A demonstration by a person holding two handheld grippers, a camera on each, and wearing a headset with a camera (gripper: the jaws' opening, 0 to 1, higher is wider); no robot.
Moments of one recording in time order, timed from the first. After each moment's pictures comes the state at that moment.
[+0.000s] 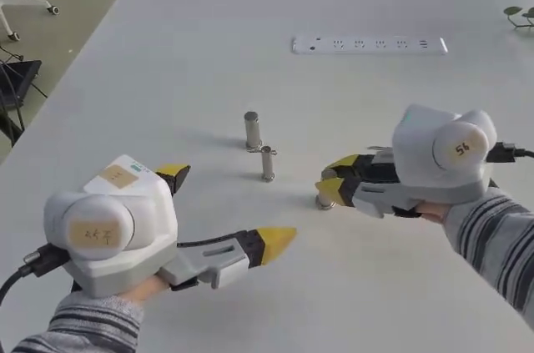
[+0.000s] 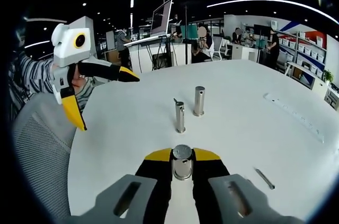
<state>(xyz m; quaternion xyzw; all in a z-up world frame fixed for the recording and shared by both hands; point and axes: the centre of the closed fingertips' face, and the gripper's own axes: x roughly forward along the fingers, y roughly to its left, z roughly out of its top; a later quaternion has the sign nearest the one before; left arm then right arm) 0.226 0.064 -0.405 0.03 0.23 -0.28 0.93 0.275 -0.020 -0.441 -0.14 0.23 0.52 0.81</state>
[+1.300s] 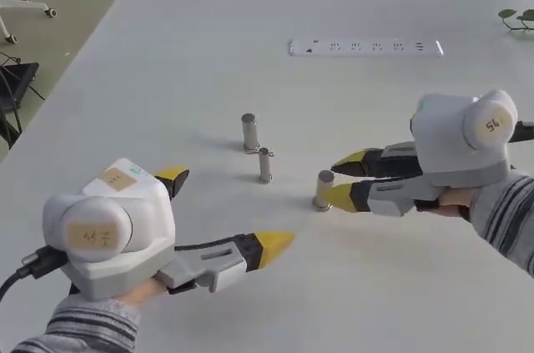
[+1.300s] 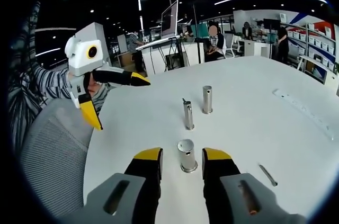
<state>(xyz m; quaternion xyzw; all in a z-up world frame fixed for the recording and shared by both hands) 0.222 0.062 -0.407 0.02 0.23 -0.28 0.93 0.261 -0.035 -0.428 -0.11 0.26 0.56 0.78</state>
